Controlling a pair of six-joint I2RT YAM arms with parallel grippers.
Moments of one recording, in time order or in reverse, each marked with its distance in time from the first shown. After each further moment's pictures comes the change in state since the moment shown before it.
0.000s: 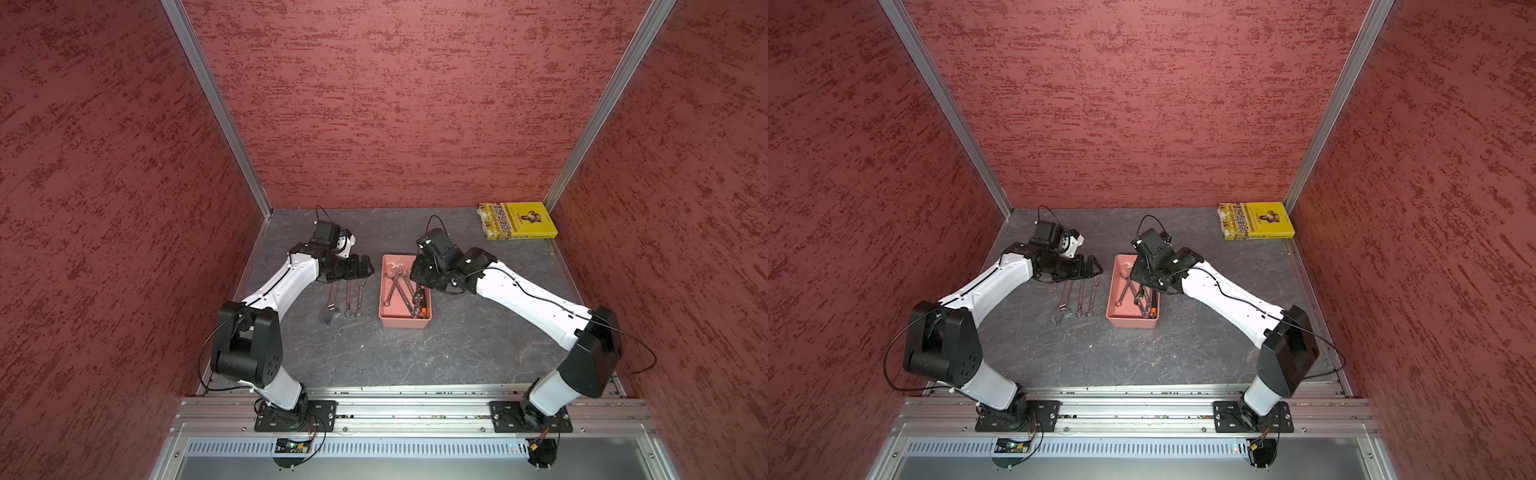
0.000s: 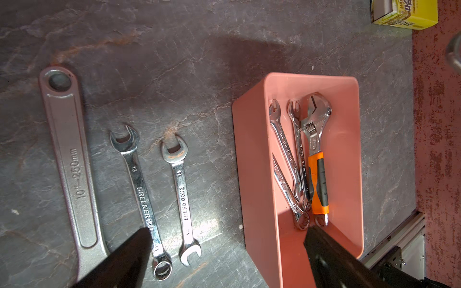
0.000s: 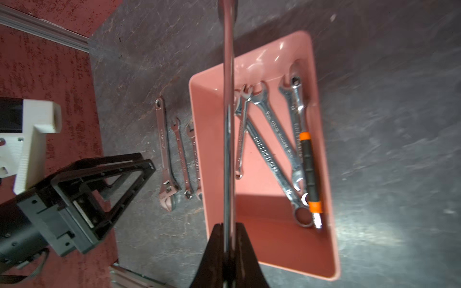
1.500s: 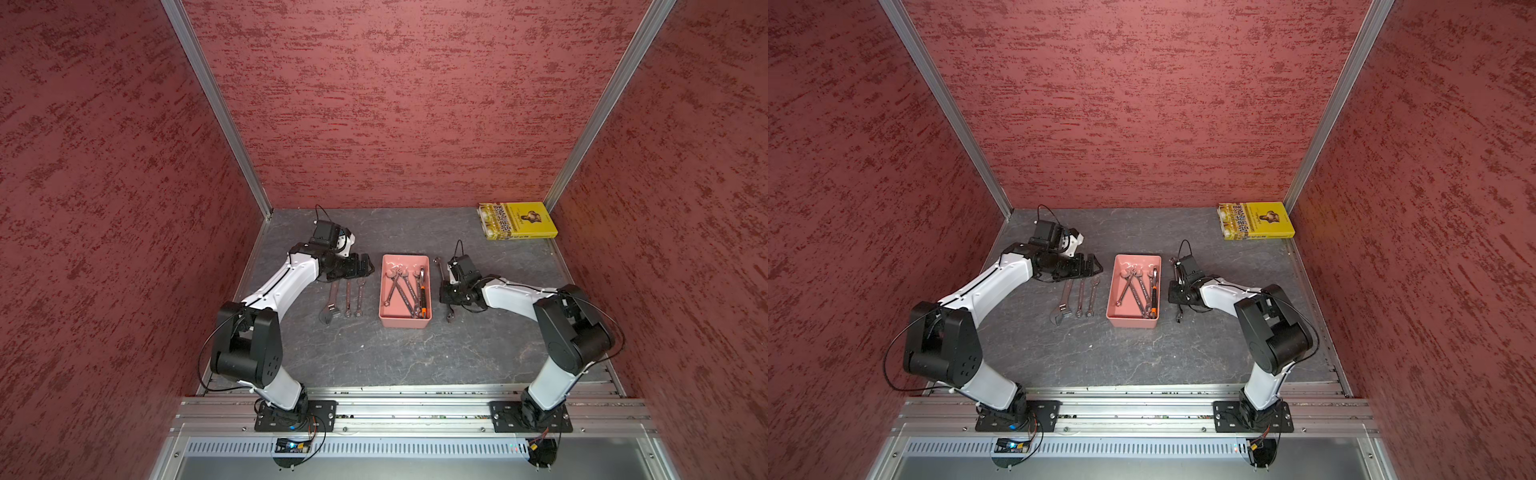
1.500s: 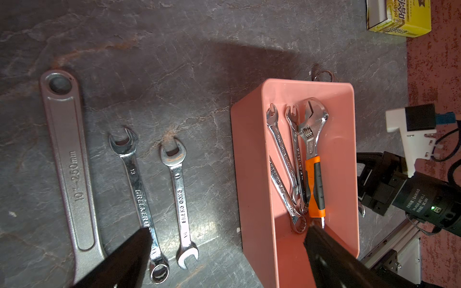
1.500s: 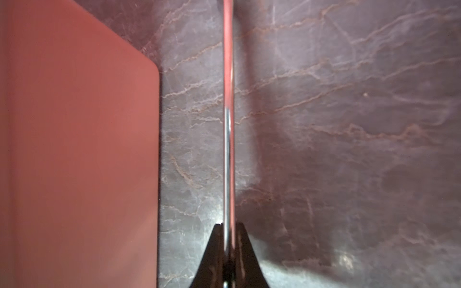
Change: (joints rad) left arm 0.000 -0.002 0.000 0.013 0.000 -0.018; right arm -0.253 0.166 -0.483 0.530 -0.128 -0.412
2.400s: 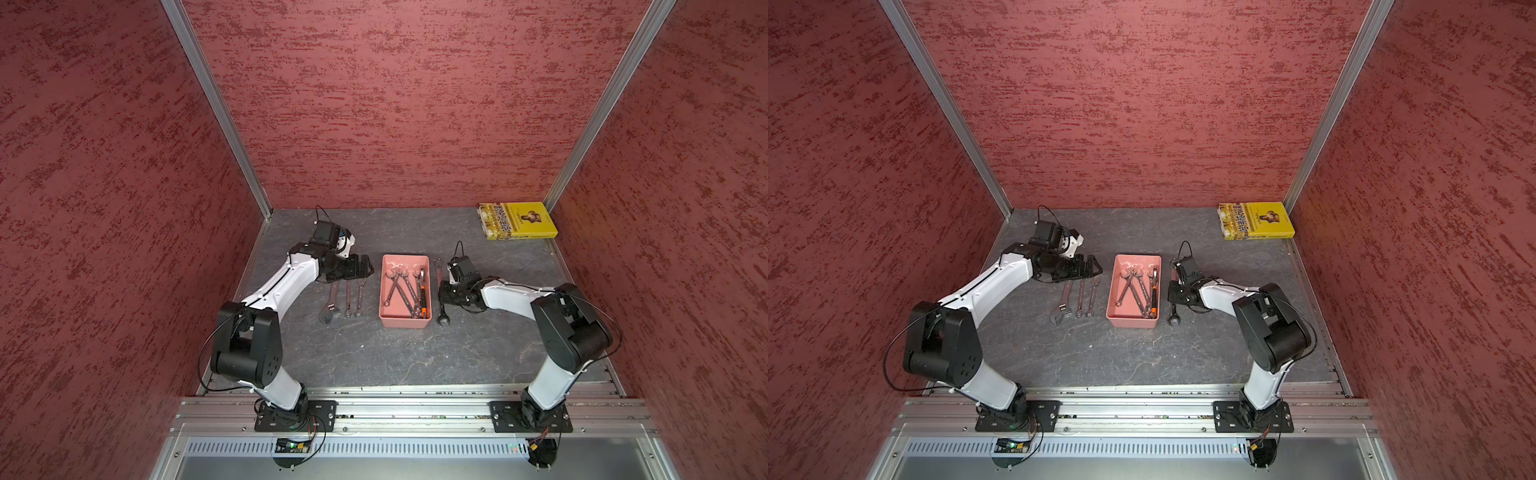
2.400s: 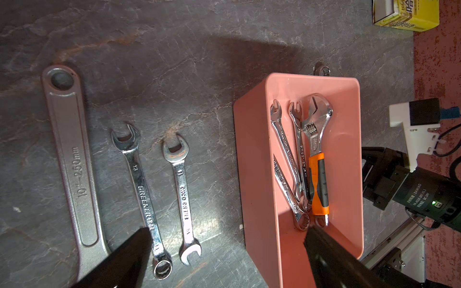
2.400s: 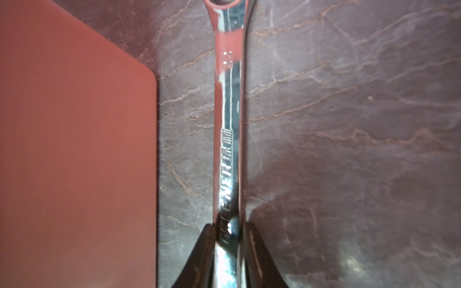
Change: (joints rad) left arm 0.000 0.000 0.000 -0.017 -0.006 0.012; right arm 0.000 0.000 -0.010 0.016 0.020 0.012
